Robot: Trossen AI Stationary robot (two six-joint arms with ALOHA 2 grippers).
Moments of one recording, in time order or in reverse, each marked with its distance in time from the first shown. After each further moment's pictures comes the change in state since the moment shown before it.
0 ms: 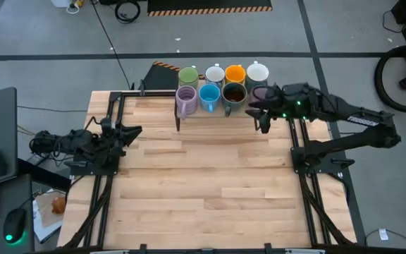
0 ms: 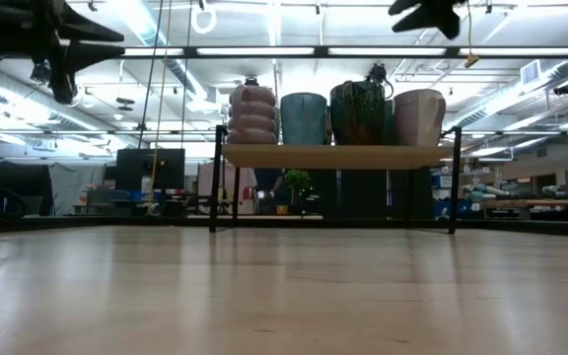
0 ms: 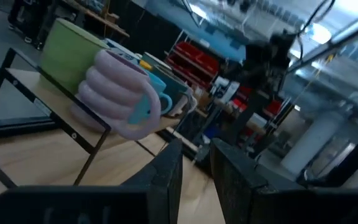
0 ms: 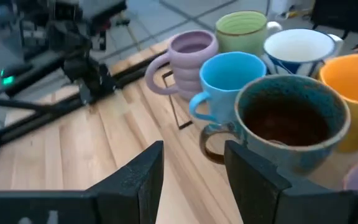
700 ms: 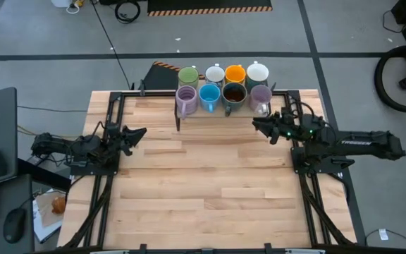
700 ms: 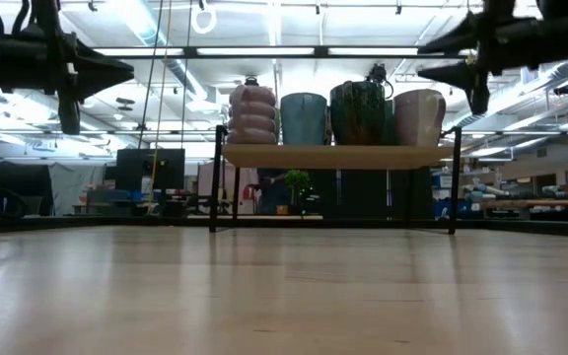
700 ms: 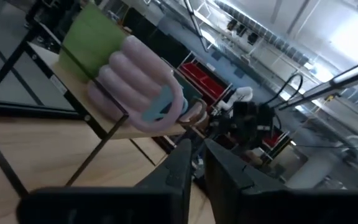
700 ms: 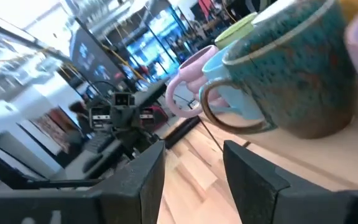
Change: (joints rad) left arm 0.026 -0.015 -0.218 0.277 -0.048 -0.098; right arm 0.021 -0.471 -0.840 0.823 0.027 0.318
